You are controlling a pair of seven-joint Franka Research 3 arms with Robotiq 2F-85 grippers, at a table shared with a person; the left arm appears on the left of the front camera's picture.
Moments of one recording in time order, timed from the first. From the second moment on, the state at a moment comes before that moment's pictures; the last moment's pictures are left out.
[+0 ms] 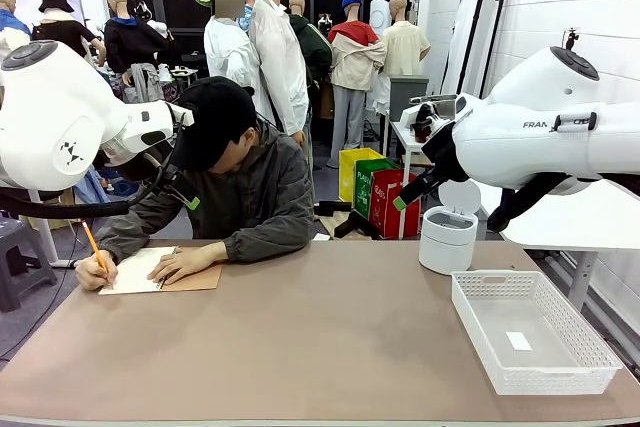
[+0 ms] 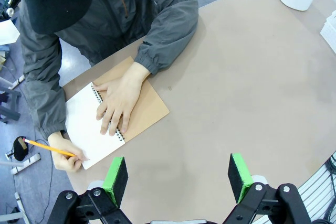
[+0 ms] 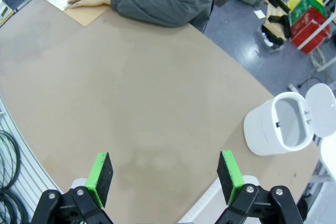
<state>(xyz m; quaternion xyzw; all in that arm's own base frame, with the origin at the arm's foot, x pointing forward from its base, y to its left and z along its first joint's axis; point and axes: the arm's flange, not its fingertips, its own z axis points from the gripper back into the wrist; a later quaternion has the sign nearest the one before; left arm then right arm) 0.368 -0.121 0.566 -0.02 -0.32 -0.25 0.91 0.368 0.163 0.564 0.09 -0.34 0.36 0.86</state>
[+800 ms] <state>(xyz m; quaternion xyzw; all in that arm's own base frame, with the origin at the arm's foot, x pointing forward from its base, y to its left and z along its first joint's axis) 0.368 -0.121 0.566 -0.02 -0.32 -0.25 0.91 0.368 0.163 0.564 0.09 -0.34 0.36 0.86</state>
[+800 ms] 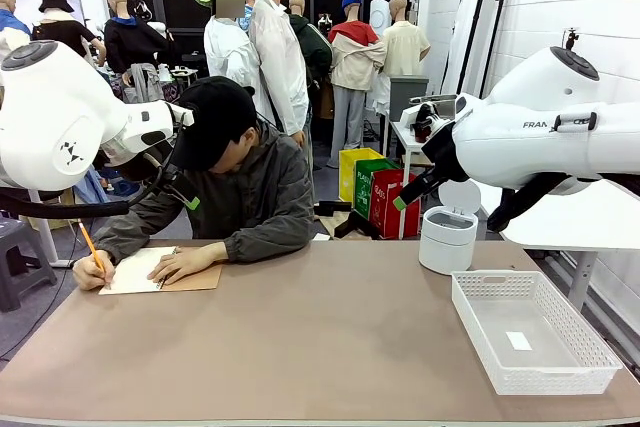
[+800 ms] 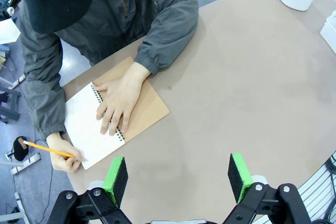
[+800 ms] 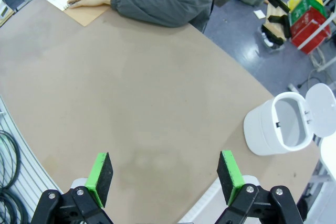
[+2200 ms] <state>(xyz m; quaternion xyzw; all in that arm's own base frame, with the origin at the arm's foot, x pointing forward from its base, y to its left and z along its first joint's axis) 0.368 -0.121 0.566 -0.02 -0.32 -0.25 0.91 0.368 0.163 0.564 0.09 -0.34 0.36 0.86</state>
